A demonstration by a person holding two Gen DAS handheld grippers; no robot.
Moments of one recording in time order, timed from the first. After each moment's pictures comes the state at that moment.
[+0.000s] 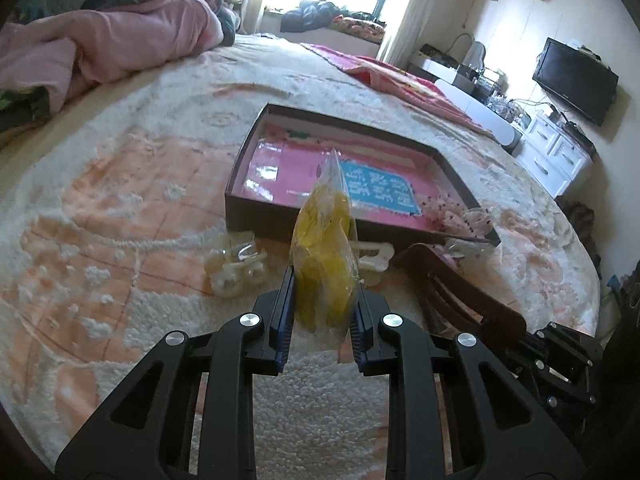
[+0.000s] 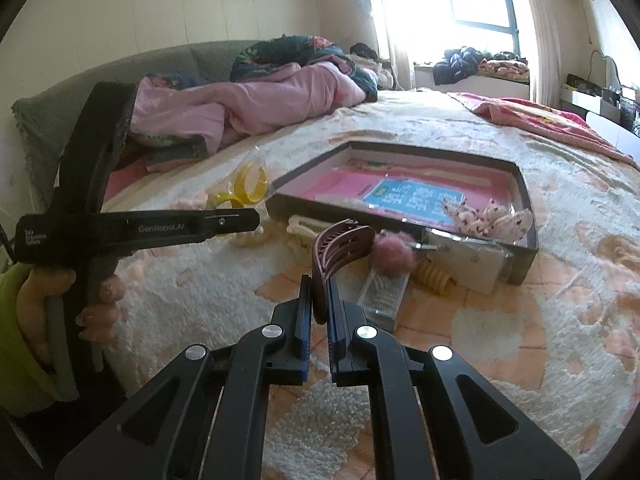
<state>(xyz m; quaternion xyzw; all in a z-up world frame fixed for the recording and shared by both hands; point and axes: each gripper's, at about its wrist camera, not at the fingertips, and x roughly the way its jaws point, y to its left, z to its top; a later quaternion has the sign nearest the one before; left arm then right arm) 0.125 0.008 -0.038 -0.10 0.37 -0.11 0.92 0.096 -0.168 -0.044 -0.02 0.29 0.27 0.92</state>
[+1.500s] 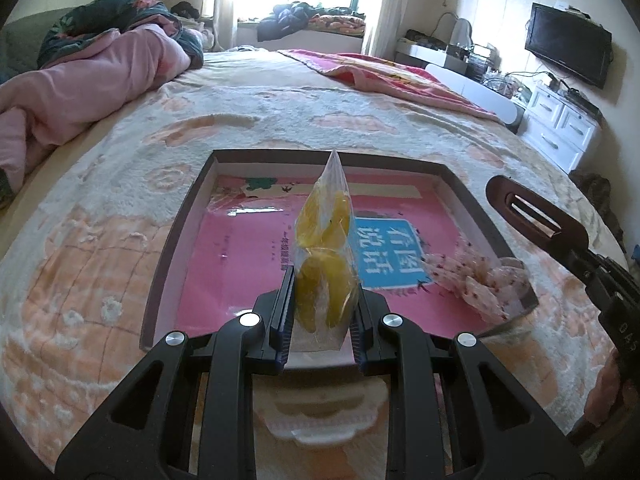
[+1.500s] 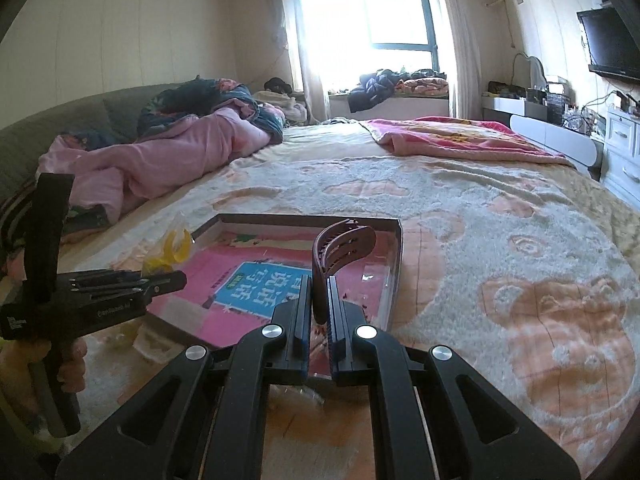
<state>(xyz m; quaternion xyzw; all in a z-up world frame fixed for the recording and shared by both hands) 0.228 -0.047 -0.036 -0.03 0.36 -0.11 0.92 0.200 -0.243 -0.016 0.01 0.25 0.13 0.96</state>
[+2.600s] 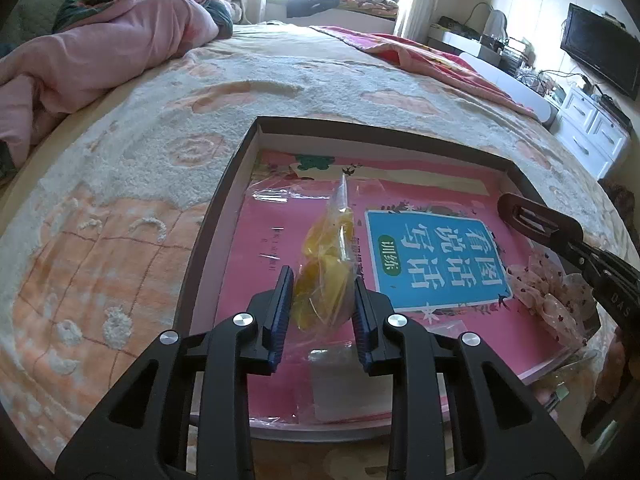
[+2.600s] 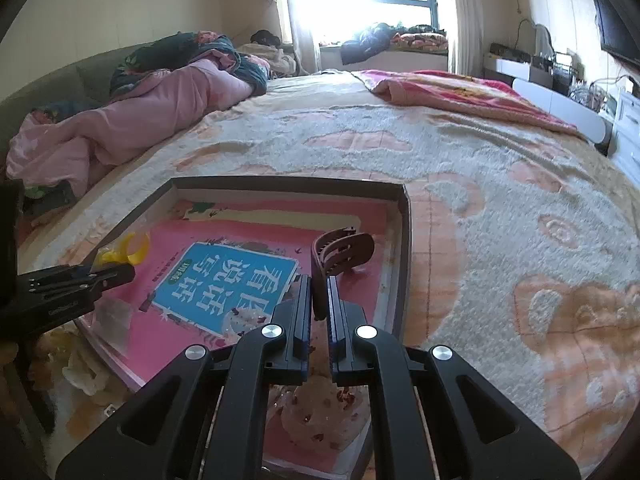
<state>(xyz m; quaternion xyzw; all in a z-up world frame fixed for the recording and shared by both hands) 0.270 -0.015 -0.066 -0.04 0.40 -0.07 0.91 0.286 -0.241 -0.057 0.01 0.35 0.12 0.93</state>
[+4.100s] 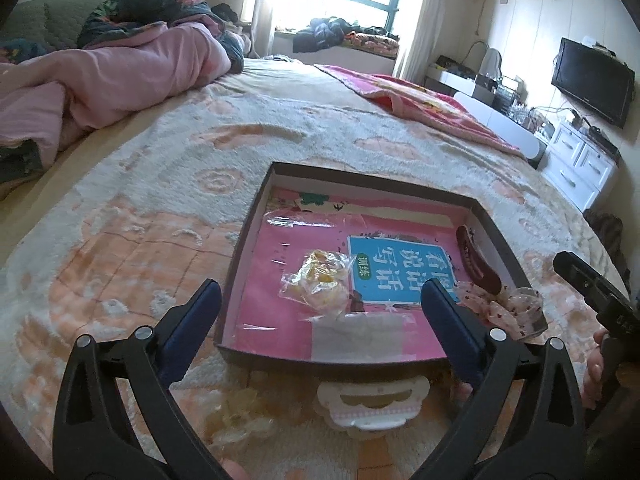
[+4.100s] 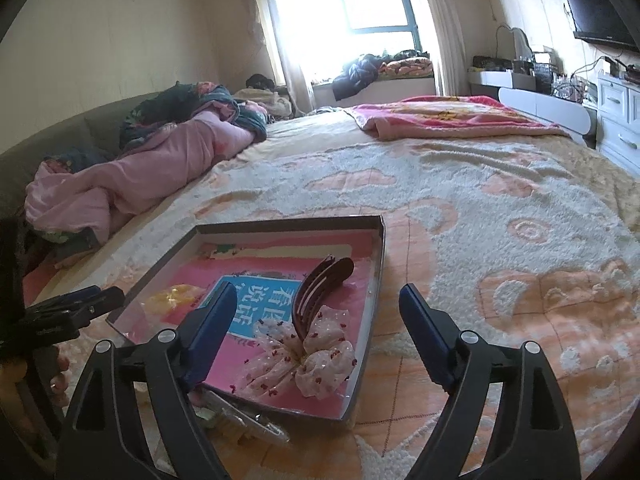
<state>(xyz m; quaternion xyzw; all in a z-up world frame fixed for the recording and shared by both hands) 0.213 -0.003 -0.019 -0.07 0.34 -0.06 0.94 0.226 -0.266 -0.015 0.06 0.27 0.12 0.95</state>
